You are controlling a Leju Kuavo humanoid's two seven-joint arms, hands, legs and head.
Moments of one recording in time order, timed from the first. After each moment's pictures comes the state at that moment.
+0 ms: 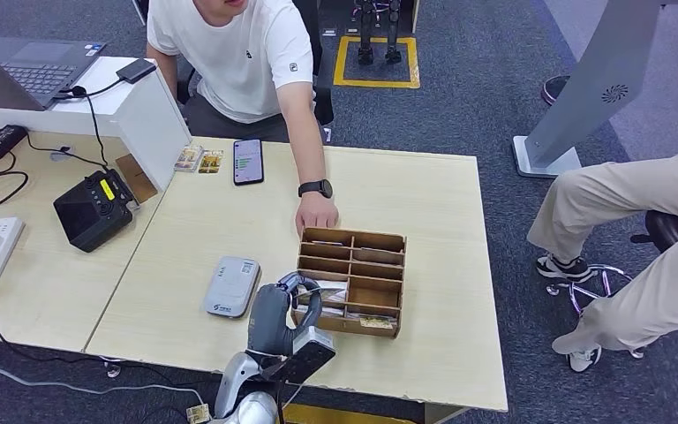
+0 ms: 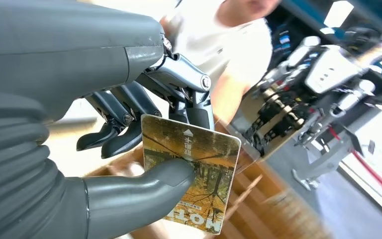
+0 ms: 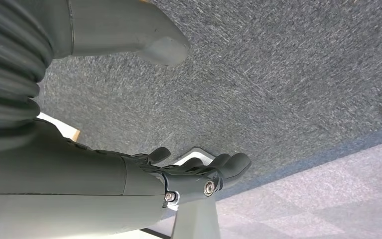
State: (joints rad) left arm -0.10 -0.16 -0.52 -1.20 -0.60 0.64 -0.36; right arm -0.06 0.33 -1.55 -0.73 0.97 -0.66 -0.31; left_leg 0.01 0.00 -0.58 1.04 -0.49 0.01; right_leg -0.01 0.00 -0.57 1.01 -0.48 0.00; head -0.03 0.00
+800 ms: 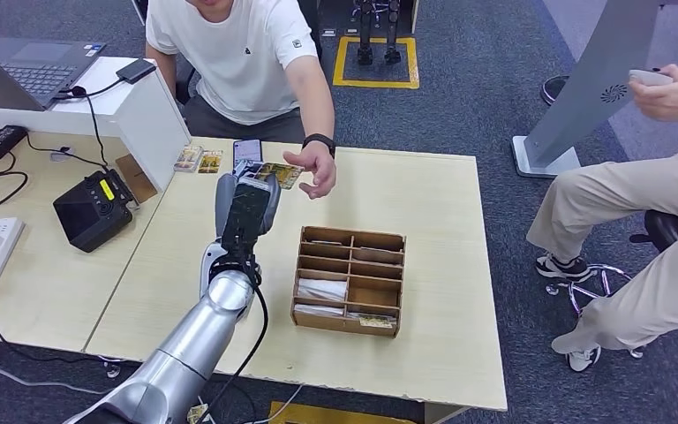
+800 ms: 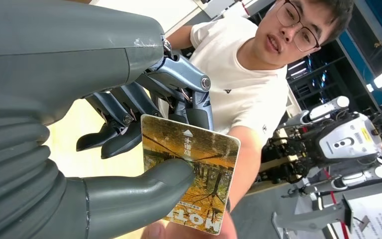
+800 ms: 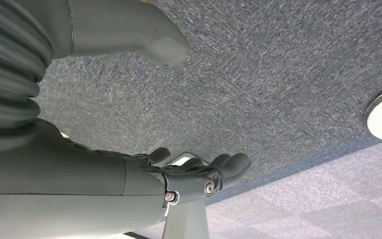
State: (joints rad) left arm -0.52 -0.12 -0.41 -1.09 -0.22 0.58 -0.26; right arm -0.08 0.33 -1.55 -0.72 1.00 -0.66 -0.34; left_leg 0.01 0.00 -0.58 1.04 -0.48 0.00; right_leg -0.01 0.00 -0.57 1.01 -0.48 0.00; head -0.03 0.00
